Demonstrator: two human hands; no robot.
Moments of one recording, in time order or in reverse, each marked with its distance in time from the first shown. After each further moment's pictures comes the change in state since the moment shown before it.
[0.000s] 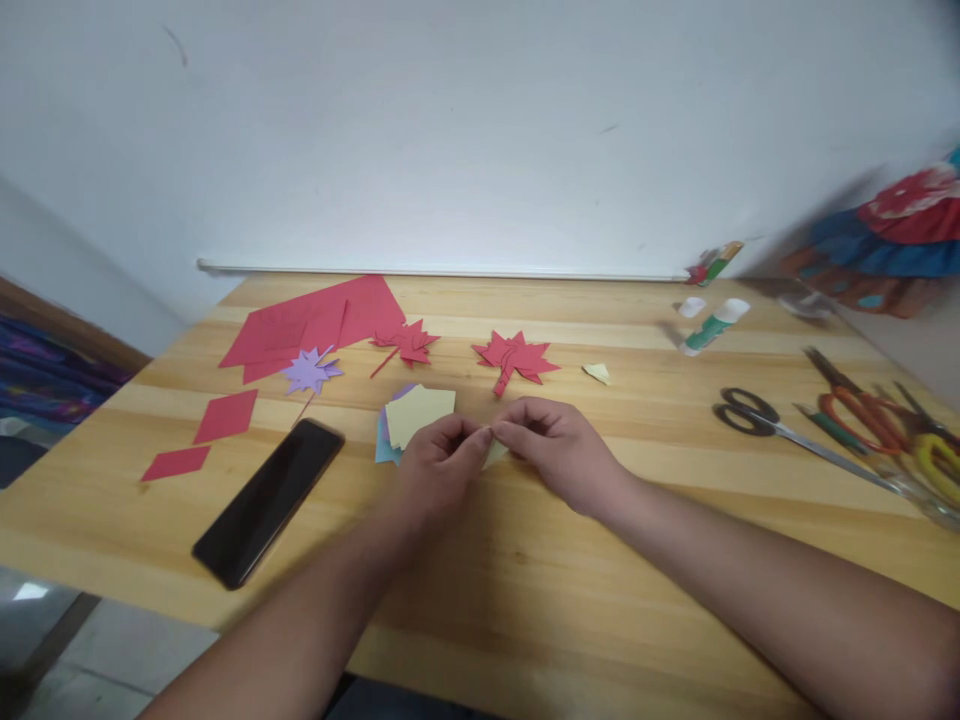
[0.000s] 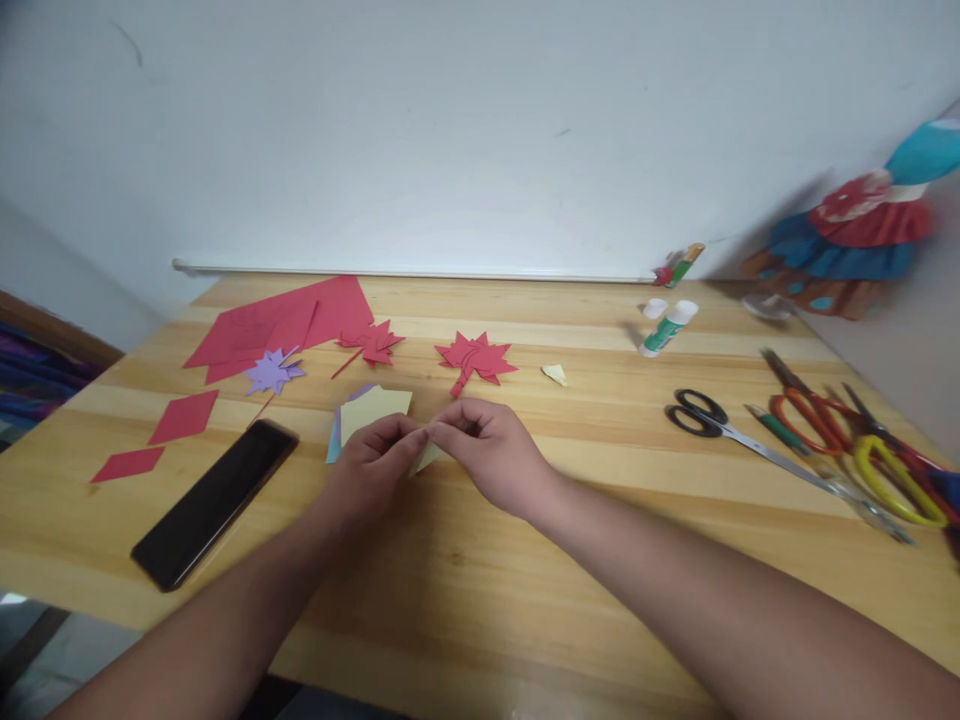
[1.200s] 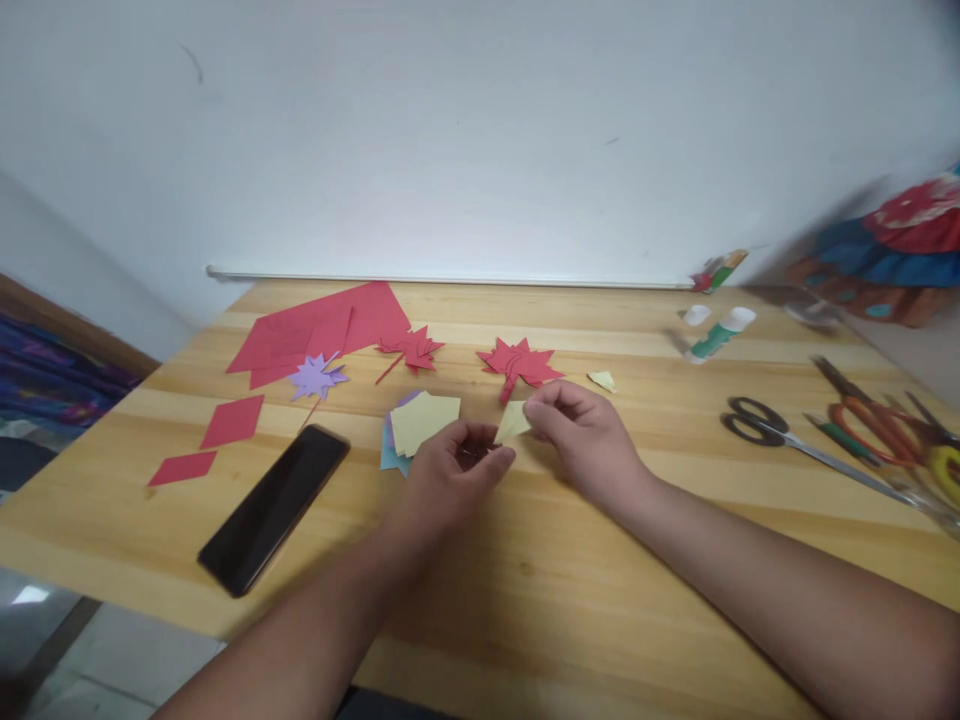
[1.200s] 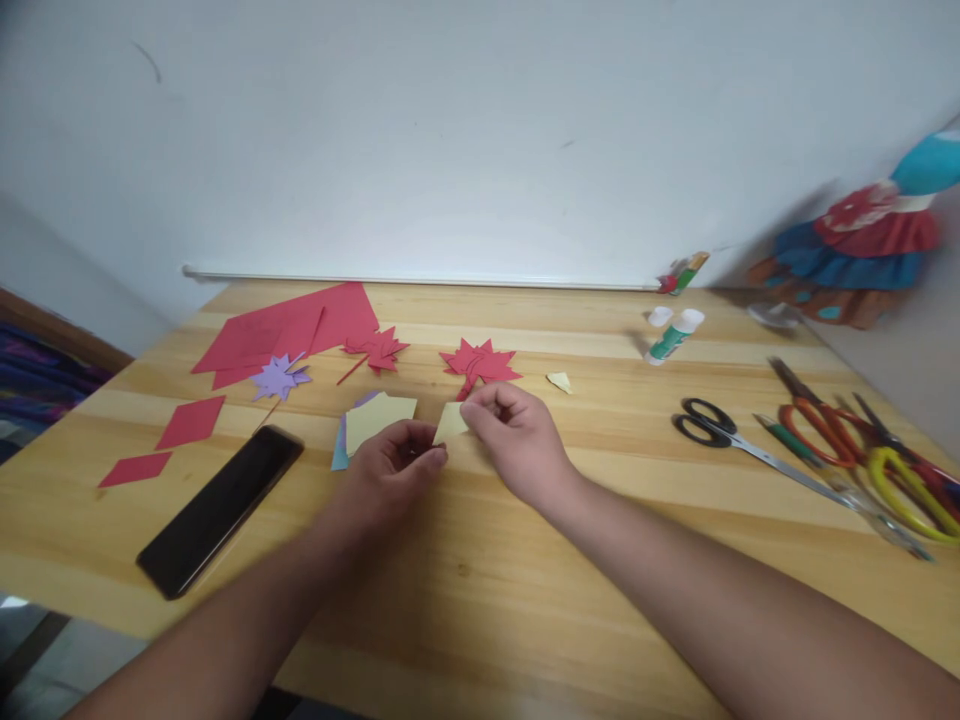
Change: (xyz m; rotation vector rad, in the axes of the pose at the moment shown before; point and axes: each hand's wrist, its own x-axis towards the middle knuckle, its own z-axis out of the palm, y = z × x) left_hand 0.001 -0.008 0.007 -0.095 0.000 -0.030; right_hand 0.012 0.004 -0.014 0.000 0.244 -0.095
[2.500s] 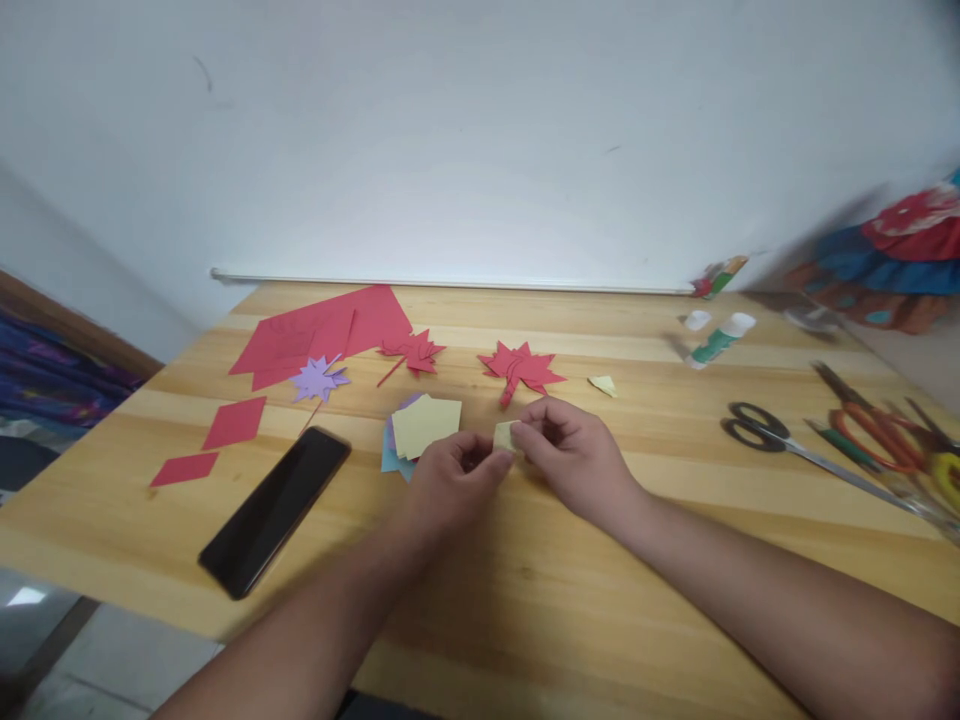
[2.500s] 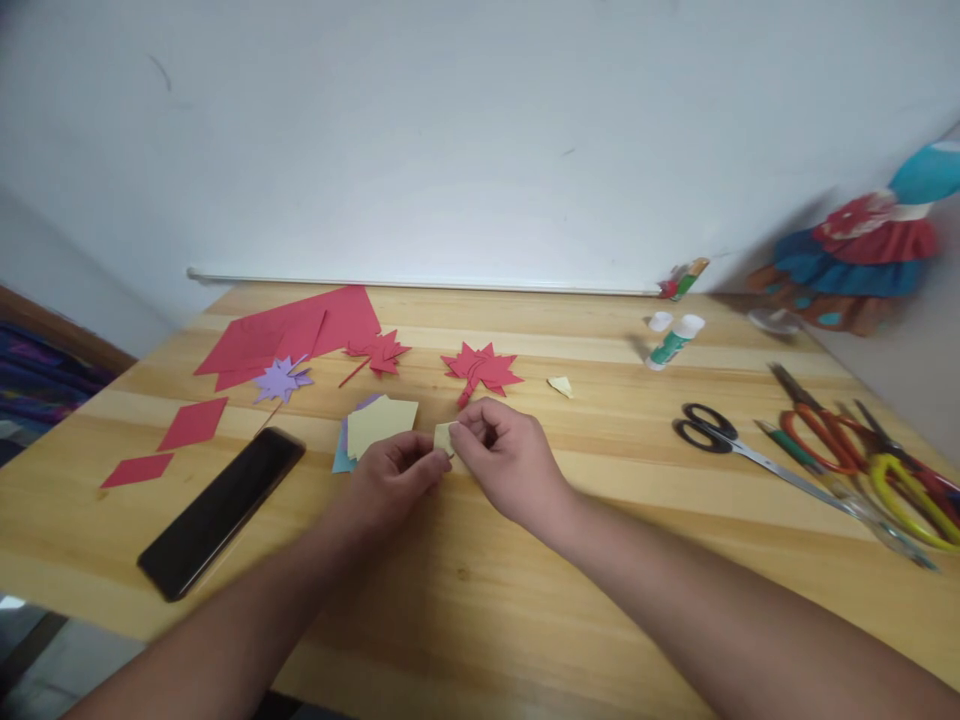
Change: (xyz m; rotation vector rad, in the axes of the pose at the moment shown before) left_hand -0.001 0.007 0.000 0.121 -0.039 -0.052; right_hand -0.012 0.007 0.004 -0.162 -0.094 -0.051
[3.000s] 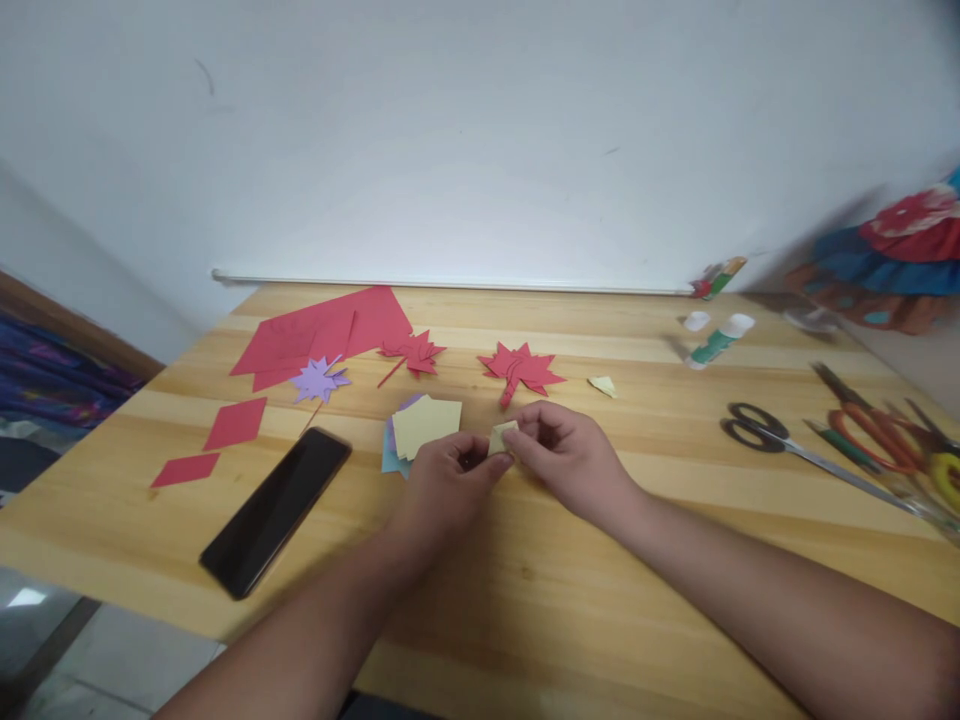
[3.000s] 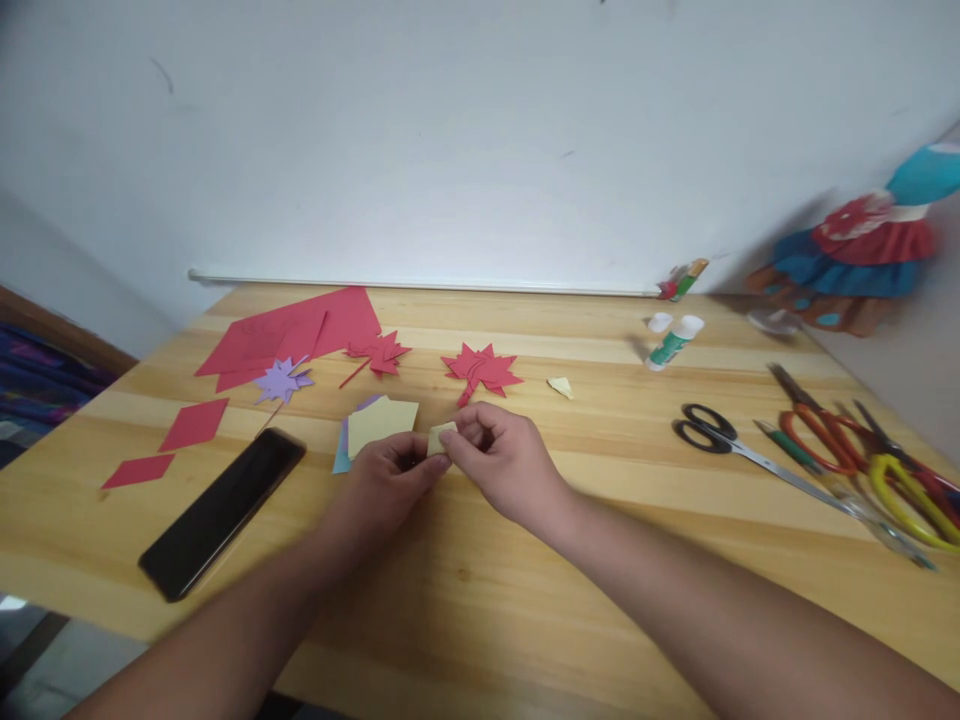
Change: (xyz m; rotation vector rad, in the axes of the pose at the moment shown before) left_hand -0.002 0.000 0.000 0.072 0.076 0.021; right_hand 0.001 -0.001 0.004 0.079 -0.046 0.026
